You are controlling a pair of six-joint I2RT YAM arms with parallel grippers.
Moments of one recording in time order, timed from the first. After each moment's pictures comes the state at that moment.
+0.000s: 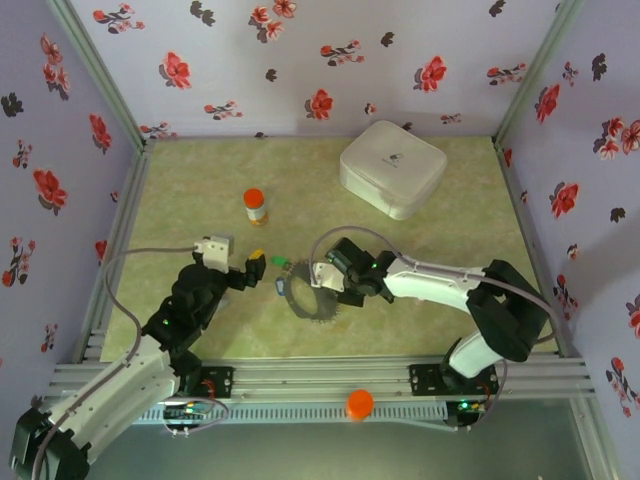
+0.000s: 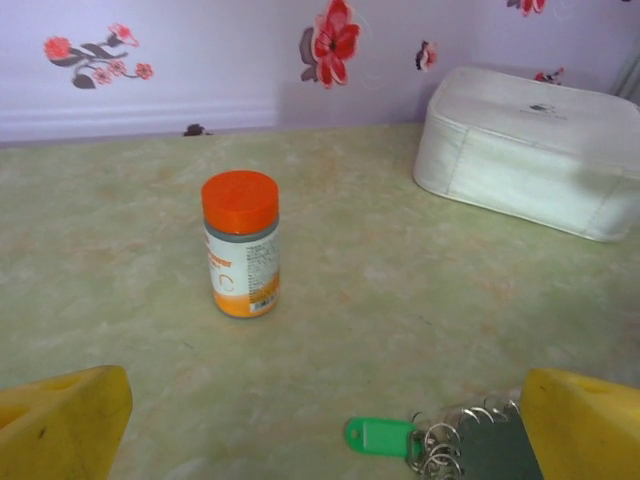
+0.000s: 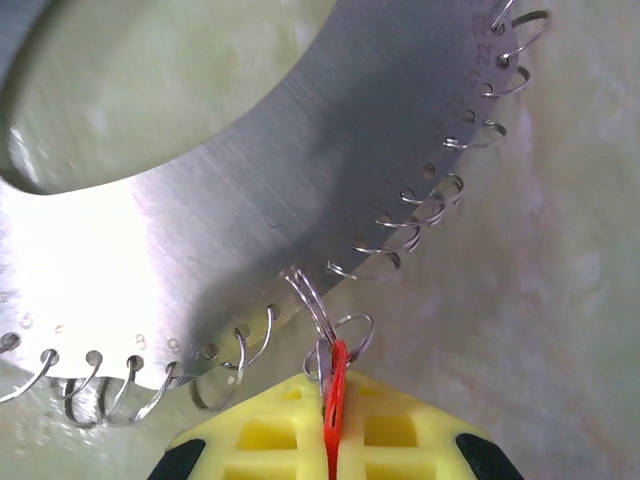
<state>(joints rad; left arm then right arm) -0.62 0.60 0.28 0.08 -0.24 -0.17 0.91 1.54 0.85 -0.46 0.06 -0.55</state>
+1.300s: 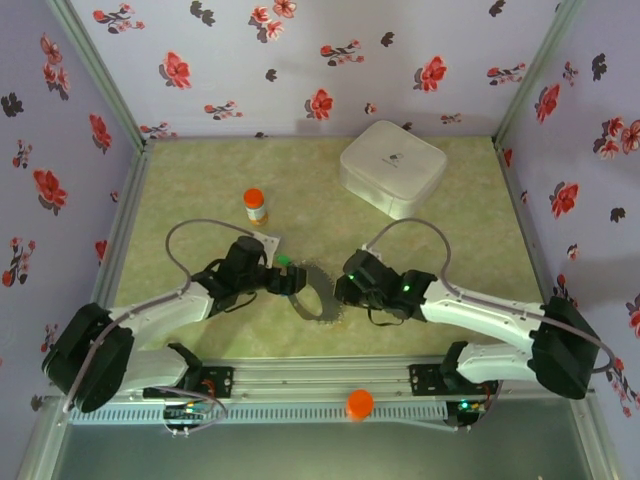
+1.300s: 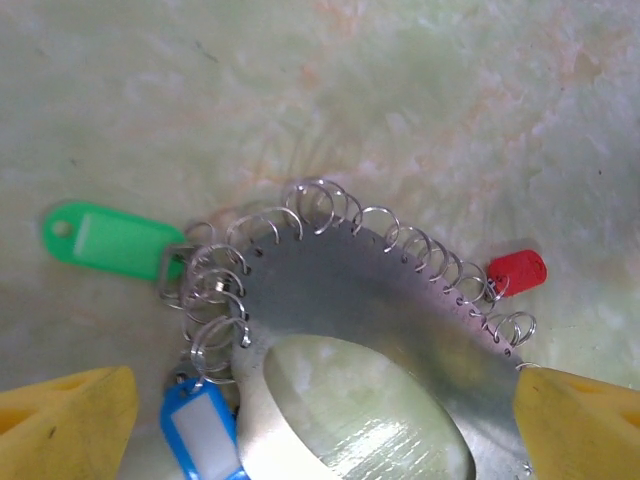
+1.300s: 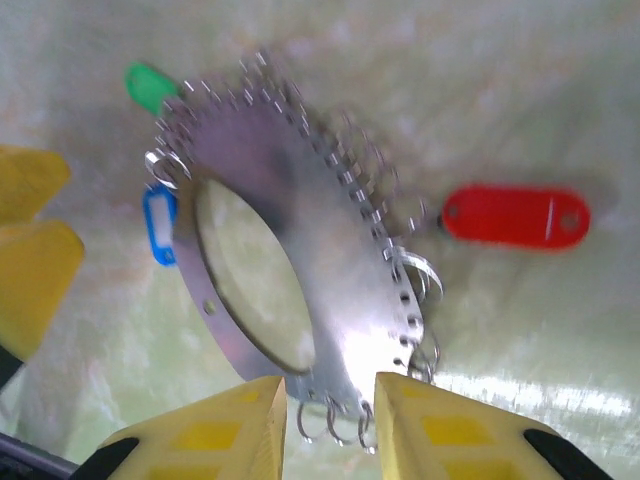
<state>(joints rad) -0.71 1.24 0.51 0.01 0.16 -0.46 1.02 1.22 0.70 -0.44 0.05 1.13</state>
